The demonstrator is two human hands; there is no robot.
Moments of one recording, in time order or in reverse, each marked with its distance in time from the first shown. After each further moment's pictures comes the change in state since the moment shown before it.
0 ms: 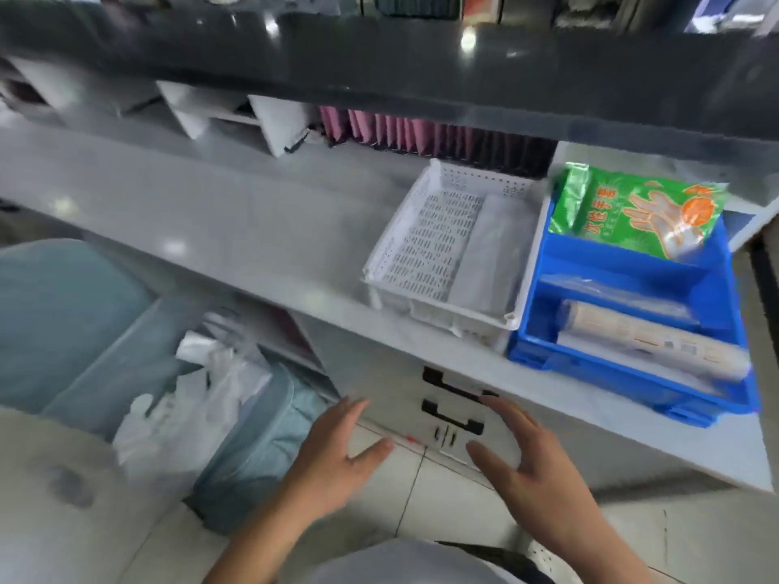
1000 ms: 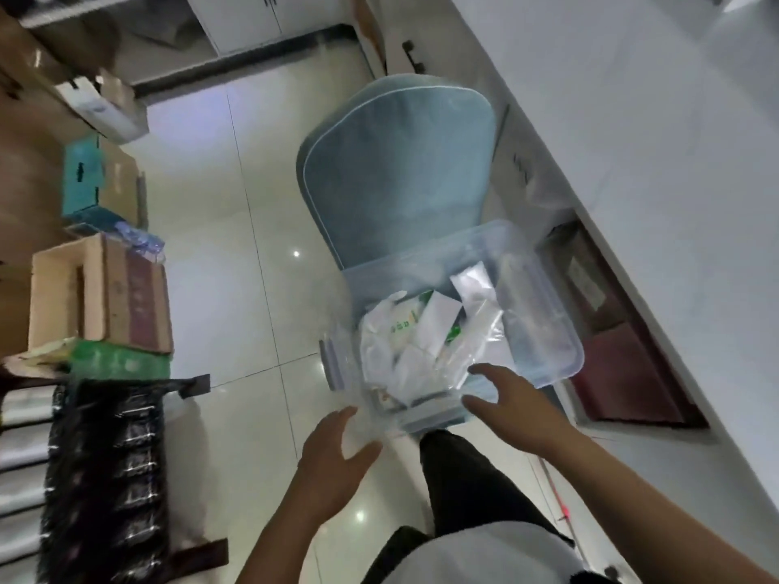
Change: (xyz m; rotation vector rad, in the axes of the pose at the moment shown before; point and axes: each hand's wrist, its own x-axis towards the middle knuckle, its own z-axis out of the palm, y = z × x) left_hand -0.060 -0.364 -0.232 -0.593 0.440 -0.872; right_hand 0.254 -0.308 0.460 -0.528 -0.934 -0.307
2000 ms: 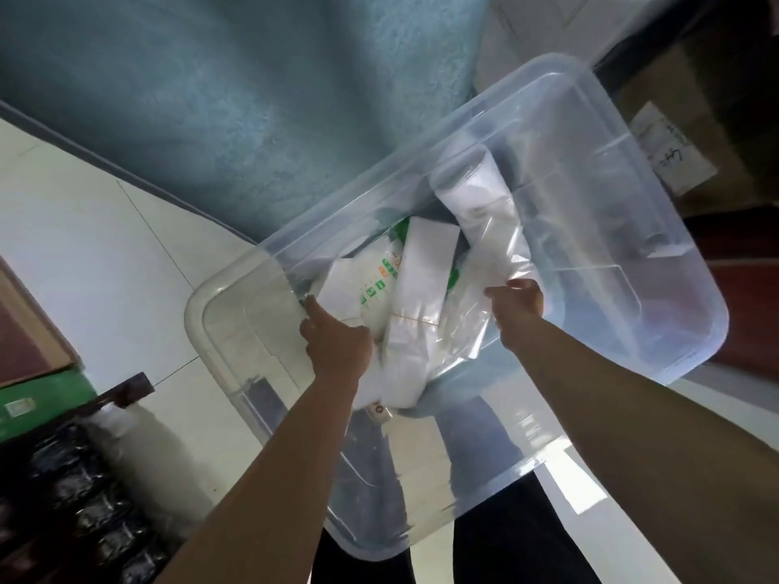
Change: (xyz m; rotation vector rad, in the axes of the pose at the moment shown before) left_hand 0.344 0.031 0.075 0.033 0.120 -0.267; right_hand 0.320 0.132 0.098 1.006 0.519 0.915
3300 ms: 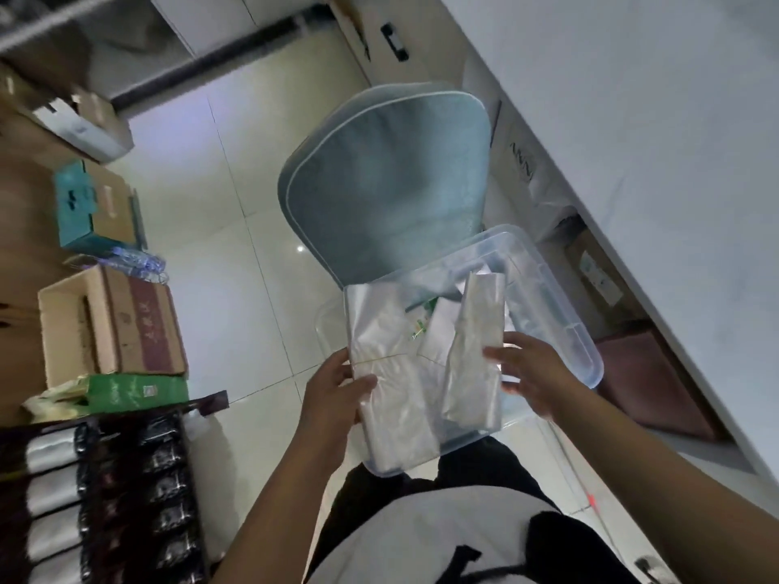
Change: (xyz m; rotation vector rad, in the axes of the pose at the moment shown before) left_hand -0.254 -0.006 -0.159 -0.733 -0.148 0.166; right_hand -0.231 -0.061 -0.168 -0.041 -0.673 -0.278
